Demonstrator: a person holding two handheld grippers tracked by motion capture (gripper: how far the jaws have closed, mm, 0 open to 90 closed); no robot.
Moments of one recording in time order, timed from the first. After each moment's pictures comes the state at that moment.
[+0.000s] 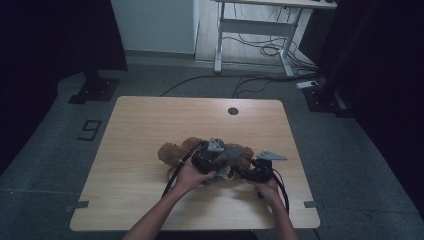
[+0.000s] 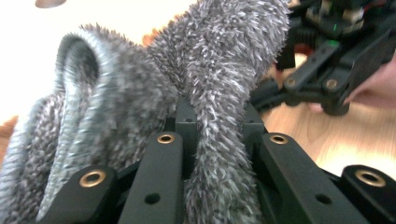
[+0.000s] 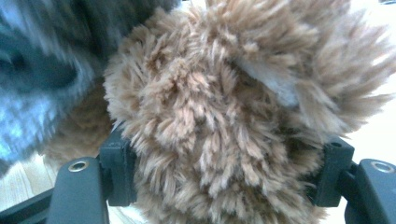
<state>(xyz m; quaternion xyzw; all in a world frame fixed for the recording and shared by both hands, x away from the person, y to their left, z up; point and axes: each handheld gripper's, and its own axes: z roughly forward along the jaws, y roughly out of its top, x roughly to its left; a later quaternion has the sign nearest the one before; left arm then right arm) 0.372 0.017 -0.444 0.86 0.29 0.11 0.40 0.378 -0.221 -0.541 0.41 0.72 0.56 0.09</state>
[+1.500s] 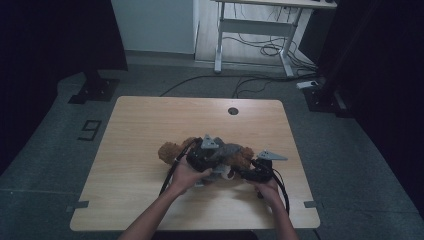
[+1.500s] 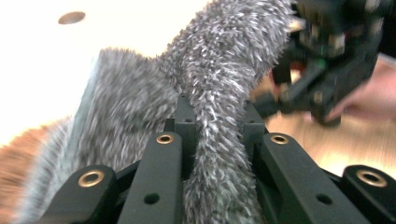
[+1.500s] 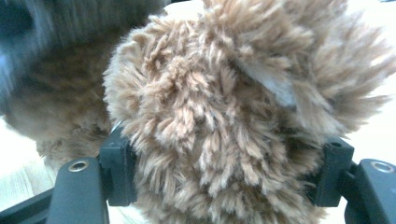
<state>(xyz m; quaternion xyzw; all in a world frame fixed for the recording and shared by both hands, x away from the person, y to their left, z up) 0.369 0.028 -0.425 0.85 0.30 0.12 0.42 0.378 -0.221 -0.542 0.41 0.72 0.56 0.08</state>
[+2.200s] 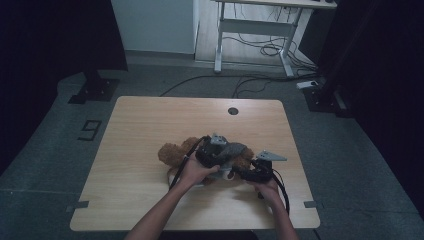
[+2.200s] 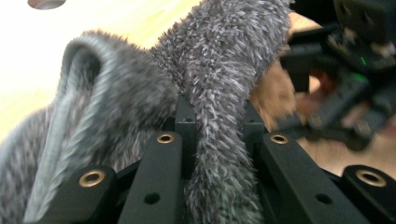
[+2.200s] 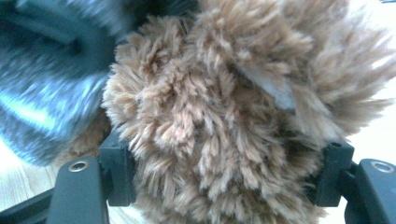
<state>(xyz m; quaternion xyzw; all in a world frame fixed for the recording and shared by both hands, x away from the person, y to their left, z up) 0.383 0.010 -0.458 0.86 0.30 0.09 0.39 0.377 -0.221 -0.541 0.41 0.72 0.55 0.09</state>
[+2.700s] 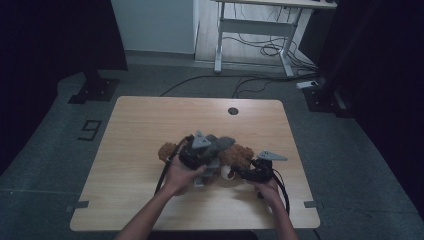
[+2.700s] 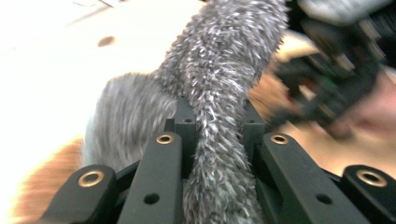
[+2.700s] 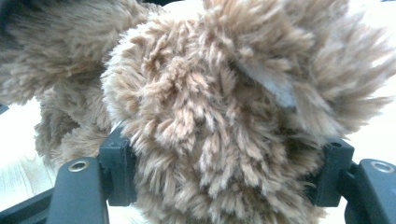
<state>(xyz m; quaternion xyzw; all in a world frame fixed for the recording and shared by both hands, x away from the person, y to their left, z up) 0.371 0.060 -0.410 0.82 0.33 0.17 0.44 0.378 -0.222 -0.542 0.41 0.72 0.56 0.08</state>
